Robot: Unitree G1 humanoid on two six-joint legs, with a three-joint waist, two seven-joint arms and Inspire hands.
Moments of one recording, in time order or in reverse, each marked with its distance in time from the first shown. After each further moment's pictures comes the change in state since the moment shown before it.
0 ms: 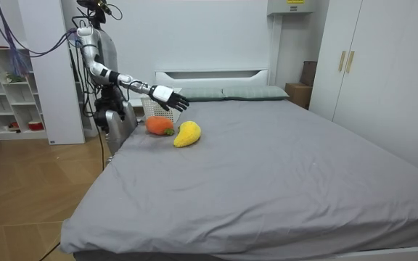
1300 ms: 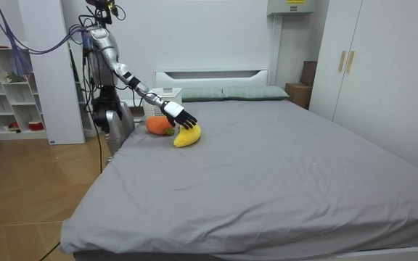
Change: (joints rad) left arm -0.033 0.040 -0.163 -0.003 0.022 0.017 0.003; right arm -0.291 -0.031 0.038 0.605 0.040 -0.062 -0.264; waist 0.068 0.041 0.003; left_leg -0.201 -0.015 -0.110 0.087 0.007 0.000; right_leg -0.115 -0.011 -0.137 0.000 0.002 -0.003
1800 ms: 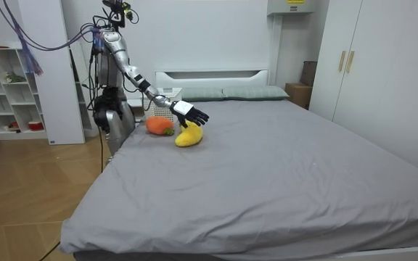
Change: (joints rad) left arm -0.117 0.006 -0.094 0.024 -0.062 -0.062 0.002; right arm -0.126 -0.086 0.000 0.047 -0.009 -0.071 -0.204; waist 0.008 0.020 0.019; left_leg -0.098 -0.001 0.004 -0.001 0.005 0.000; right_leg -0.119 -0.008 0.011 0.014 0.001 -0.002
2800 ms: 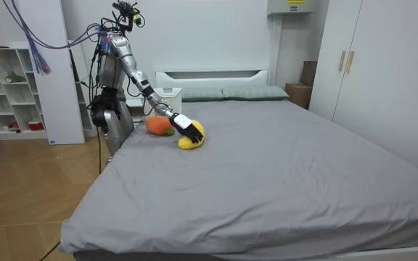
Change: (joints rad) left arm -0.087 0.002 -0.060 0.074 -0.126 0.000 -0.050; right arm -0.052 -0.076 0.126 0.148 0.026 0.022 0.154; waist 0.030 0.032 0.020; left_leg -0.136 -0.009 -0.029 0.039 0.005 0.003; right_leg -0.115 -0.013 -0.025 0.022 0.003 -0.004
